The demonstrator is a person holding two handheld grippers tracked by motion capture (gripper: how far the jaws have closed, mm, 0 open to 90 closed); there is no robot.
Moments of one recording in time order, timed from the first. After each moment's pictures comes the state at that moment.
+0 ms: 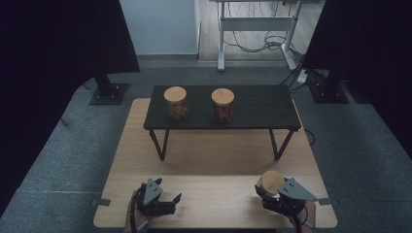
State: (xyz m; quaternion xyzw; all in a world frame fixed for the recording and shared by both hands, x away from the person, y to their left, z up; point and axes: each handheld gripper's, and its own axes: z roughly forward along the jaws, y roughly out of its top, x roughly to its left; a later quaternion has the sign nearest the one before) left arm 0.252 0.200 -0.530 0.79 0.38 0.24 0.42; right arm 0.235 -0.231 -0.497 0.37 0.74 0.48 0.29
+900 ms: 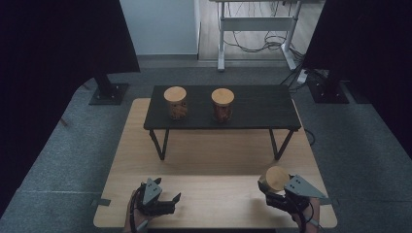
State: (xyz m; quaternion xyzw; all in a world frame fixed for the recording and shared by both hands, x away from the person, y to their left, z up) left arm 0.252 0.200 -0.530 0.79 0.38 0.24 0.42; right arm 0.235 -0.238 -0.476 0.38 0.73 0.50 0.29
